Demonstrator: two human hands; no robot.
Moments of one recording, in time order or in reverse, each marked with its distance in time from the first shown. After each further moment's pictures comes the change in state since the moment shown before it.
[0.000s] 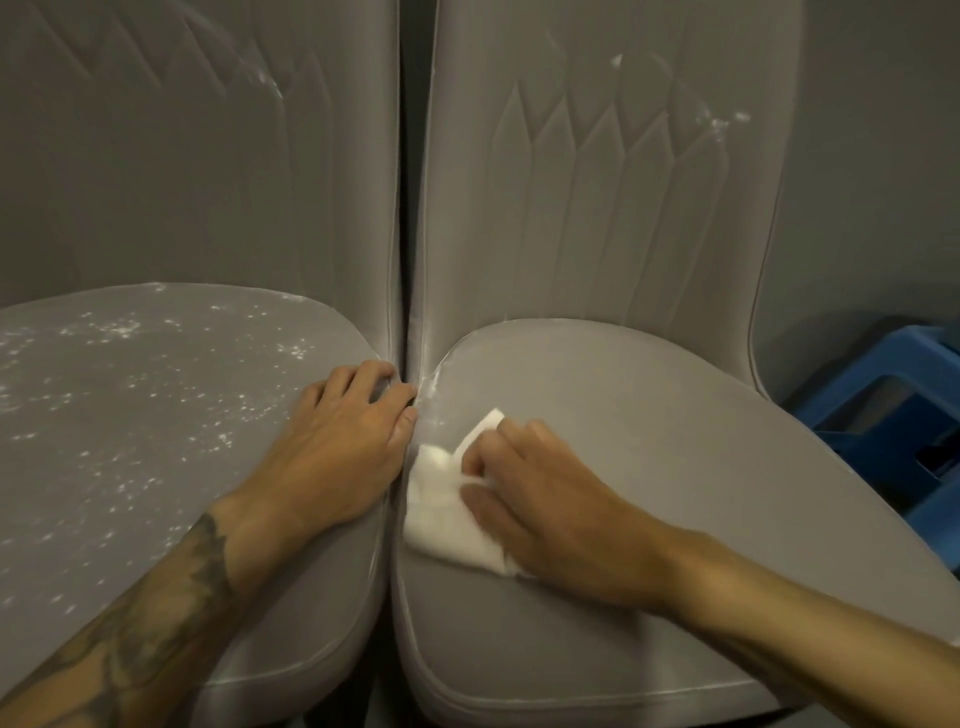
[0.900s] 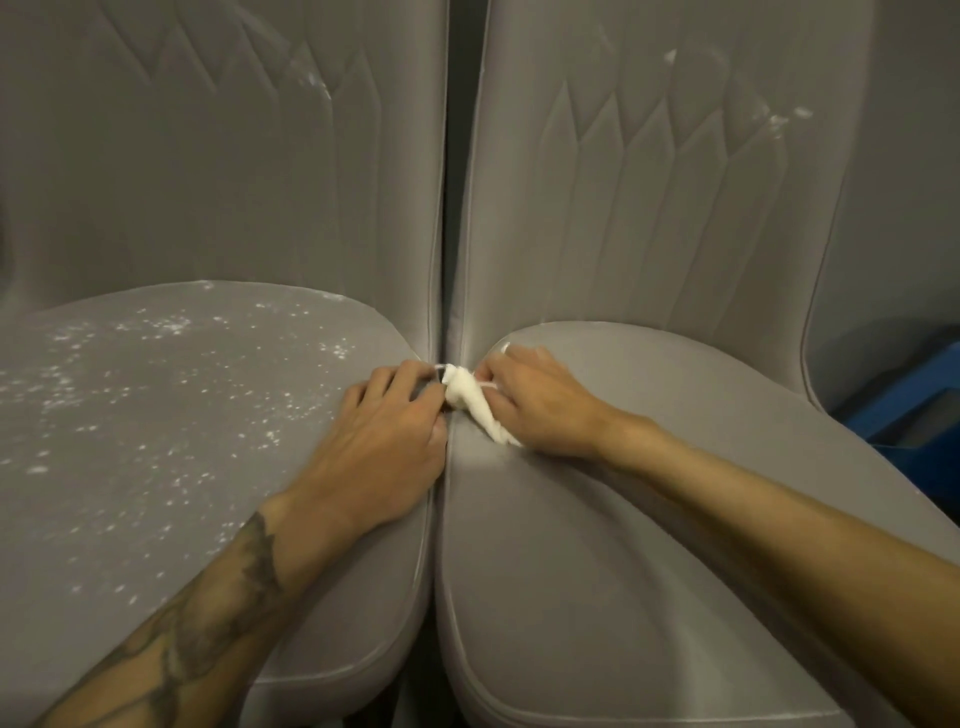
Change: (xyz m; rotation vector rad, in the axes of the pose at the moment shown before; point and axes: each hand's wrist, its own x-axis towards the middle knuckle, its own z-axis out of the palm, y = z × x) left_hand -0.003 0.005 -0.008 -0.056 0.066 0.020; right_hand 0.108 0.052 0.020 -0.078 -0.086 0.219
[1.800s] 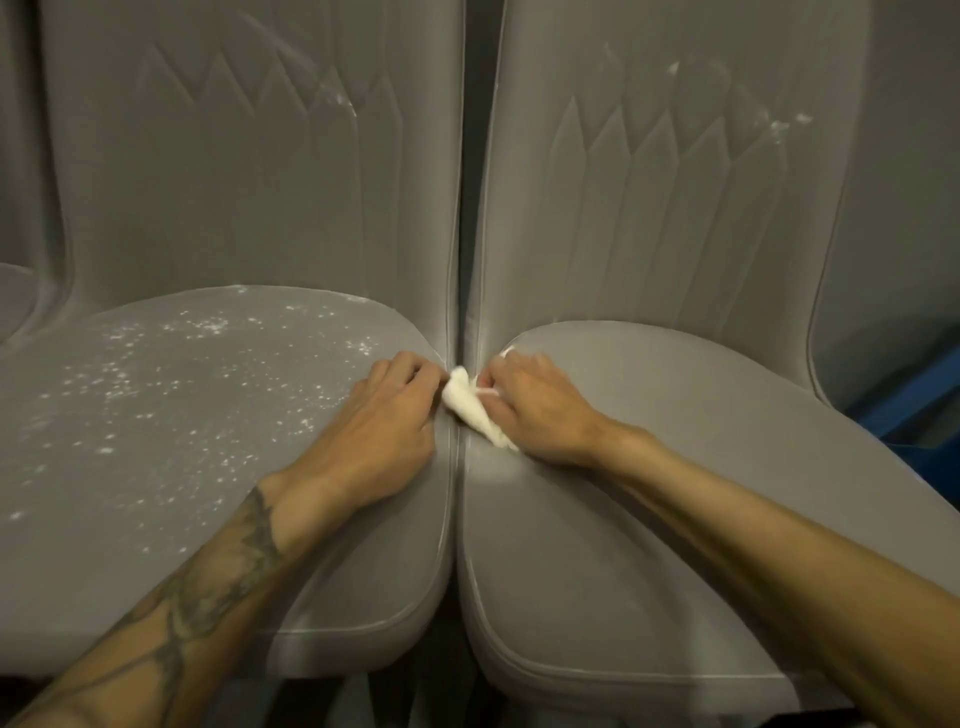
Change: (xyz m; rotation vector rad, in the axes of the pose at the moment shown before) left_hand -0.007 -0.009 -0.023 -0.206 -0.051 -0.071; right_hand -0.012 -0.023 0.006 0.034 0.047 -0.036
